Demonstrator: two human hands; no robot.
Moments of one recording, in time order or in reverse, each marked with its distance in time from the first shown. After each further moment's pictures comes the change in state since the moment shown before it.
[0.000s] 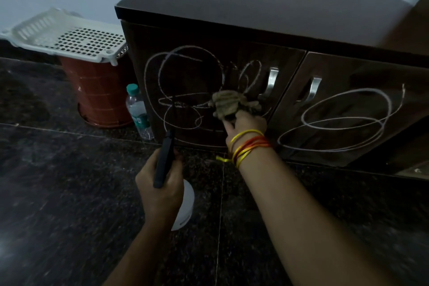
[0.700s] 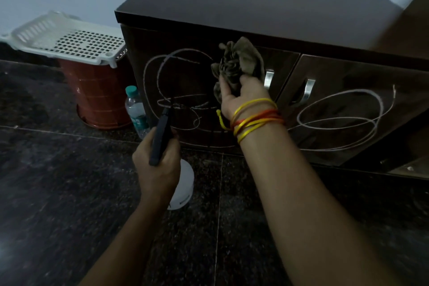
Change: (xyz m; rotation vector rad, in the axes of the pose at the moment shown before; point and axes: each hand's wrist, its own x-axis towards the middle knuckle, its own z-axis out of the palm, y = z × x) left_hand 0.024 0.032 0.003 -0.075 -0.031 0.104; right_hand -0.050 -0.048 0.048 0.181 -0.186 0.176
